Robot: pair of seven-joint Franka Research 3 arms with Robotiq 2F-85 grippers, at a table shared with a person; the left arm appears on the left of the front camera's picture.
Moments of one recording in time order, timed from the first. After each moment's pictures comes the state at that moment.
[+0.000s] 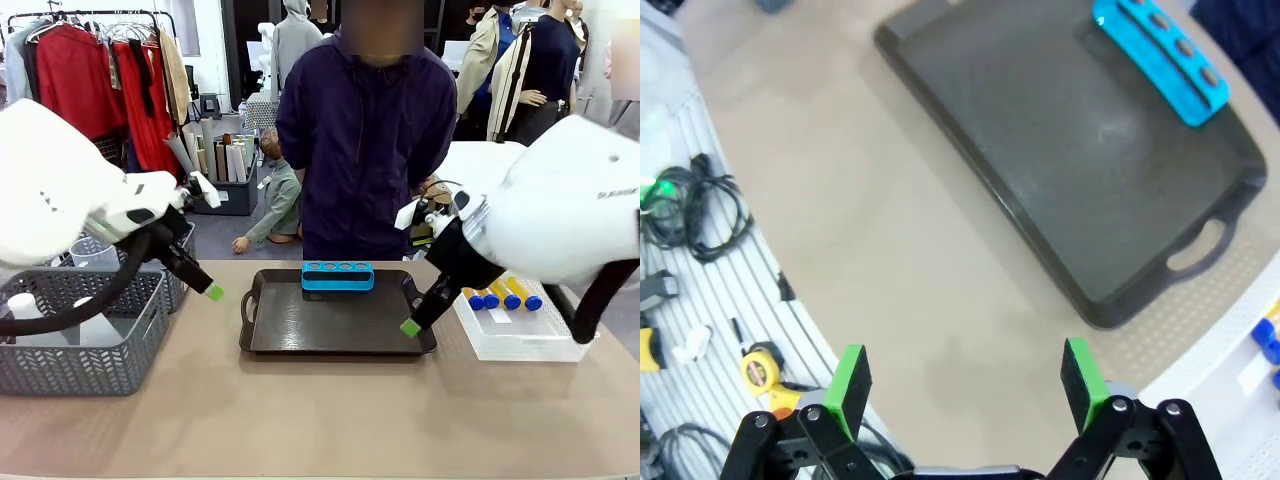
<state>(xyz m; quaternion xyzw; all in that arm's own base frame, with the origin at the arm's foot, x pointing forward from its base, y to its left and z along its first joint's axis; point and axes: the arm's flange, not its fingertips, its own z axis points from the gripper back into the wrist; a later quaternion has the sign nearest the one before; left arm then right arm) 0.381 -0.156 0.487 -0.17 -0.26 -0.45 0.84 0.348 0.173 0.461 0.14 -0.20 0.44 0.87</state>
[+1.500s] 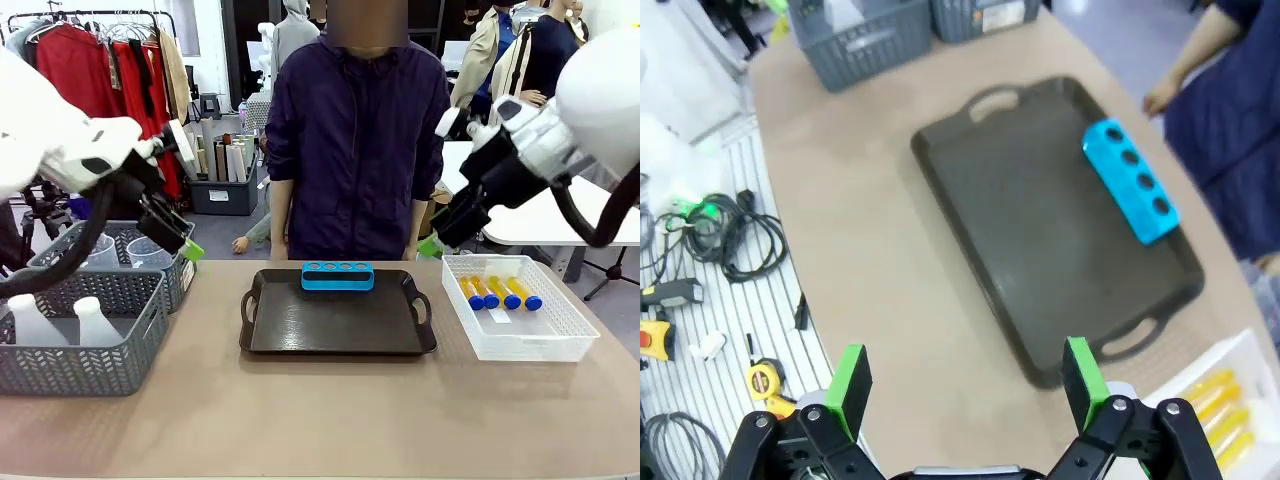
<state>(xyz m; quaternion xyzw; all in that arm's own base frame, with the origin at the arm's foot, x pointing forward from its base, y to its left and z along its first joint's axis) 0.380 -0.138 0.551 -0.14 -0.29 -0.51 0.79 0.370 0.143 0.558 0.19 -0.28 0.50 0.80</state>
